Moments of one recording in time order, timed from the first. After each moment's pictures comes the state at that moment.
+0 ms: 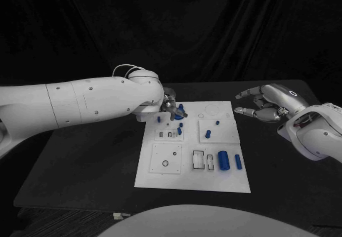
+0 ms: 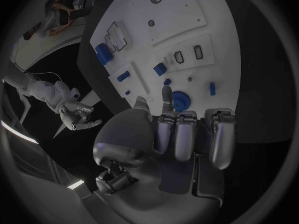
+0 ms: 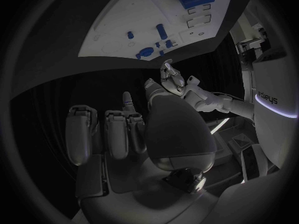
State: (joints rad) left arm 1.42 -0.59 -0.22 1.42 -1.03 0.16 -0.63; left_hand 1.09 0.19 -0.26 0.23 0.12 0.90 0.06 0.56 0.80 1.47 0.00 1.57 1.31 1.46 -0.04 1.57 1.31 0.04 1.47 0.07 1.53 1.31; right arm 1.32 -1.05 -0.25 1.69 -1.44 -0.58 -0.04; right_hand 1.31 -0.06 0.12 0.27 0.16 0.82 0.09 0.09 0.20 1.47 -0.01 1.57 1.31 1.47 -0.07 1.54 1.31 0.02 1.47 0.04 1.46 1.31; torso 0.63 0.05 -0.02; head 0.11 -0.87
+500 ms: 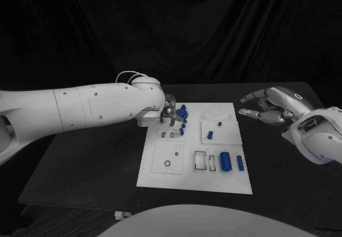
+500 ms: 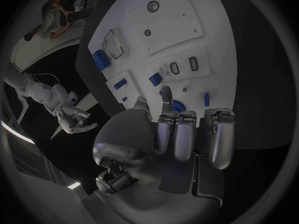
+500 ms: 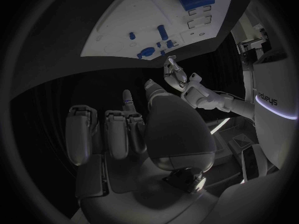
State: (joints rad) left arm 1.39 -0.60 -0.22 1.42 -1.03 0.17 -0.64; left_hand 1.09 0.19 -0.24 0.22 0.13 0.90 0.05 0.56 0.84 1.47 -0.01 1.57 1.31 1.46 -0.05 1.57 1.31 0.04 1.47 0.06 1.53 1.31; right arm 1.31 -1.06 -0.25 1.68 -1.44 -0.59 -0.04; right_hand 1.30 -0.05 0.12 0.28 0.17 0.87 0.09 0.10 0.20 1.47 -0.01 1.57 1.31 1.47 -0.07 1.54 1.31 0.02 1.47 0.04 1.46 1.31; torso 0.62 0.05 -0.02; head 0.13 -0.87
